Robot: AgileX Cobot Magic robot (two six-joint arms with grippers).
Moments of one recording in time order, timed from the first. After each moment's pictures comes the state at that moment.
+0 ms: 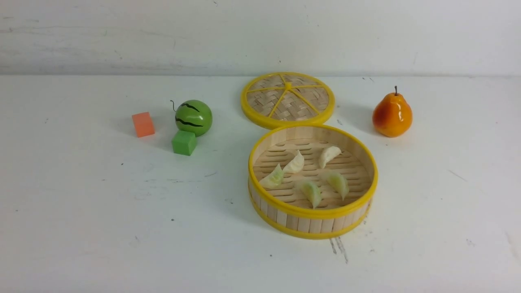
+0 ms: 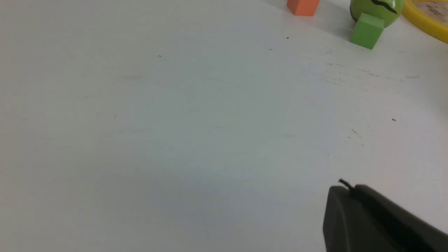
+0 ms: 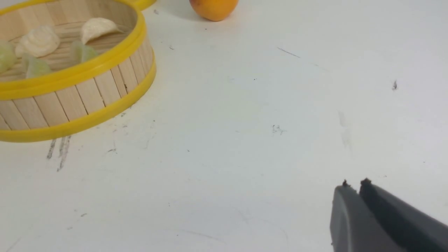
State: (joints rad) right arm -0.01 -0.01 0.02 -0.03 0.38 0.14; left arm 0.04 -0.01 0.03 0.03 0.38 -0.24
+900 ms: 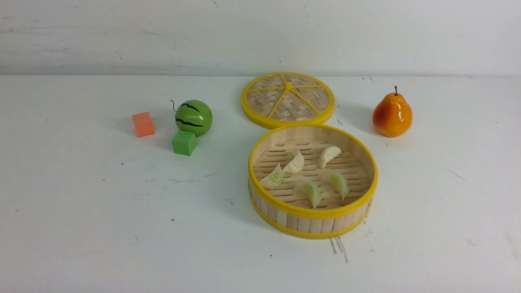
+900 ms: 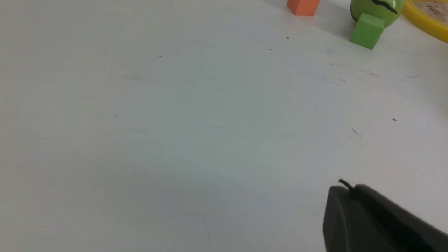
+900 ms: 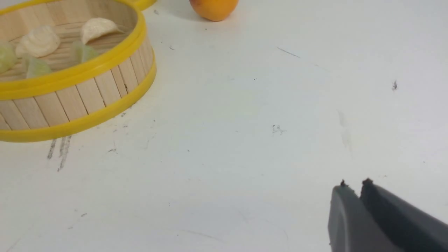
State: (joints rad) right arm -0.01 -0.01 0.02 -0.03 0.38 0.14; left arm 0.04 -0.01 0.03 0.03 0.38 -0.24
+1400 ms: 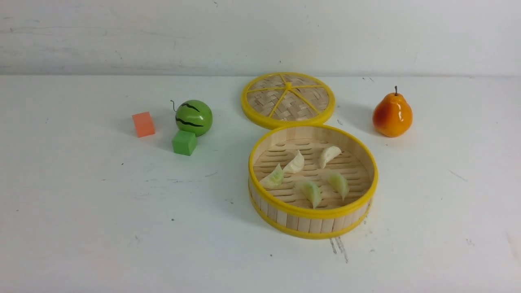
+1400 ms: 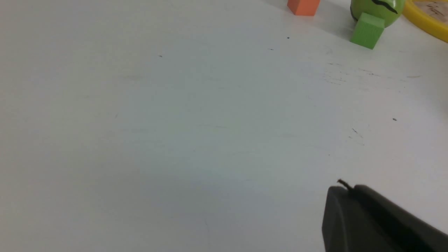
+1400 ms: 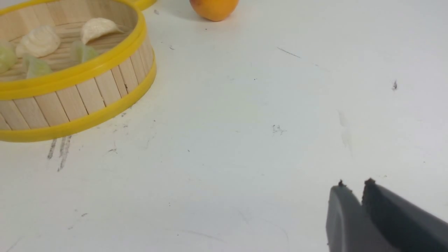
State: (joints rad) right arm -0.01 -0.01 0.02 -0.03 0.38 0.14; left arm 0.04 -0.01 0.03 0.03 0.38 -0.24
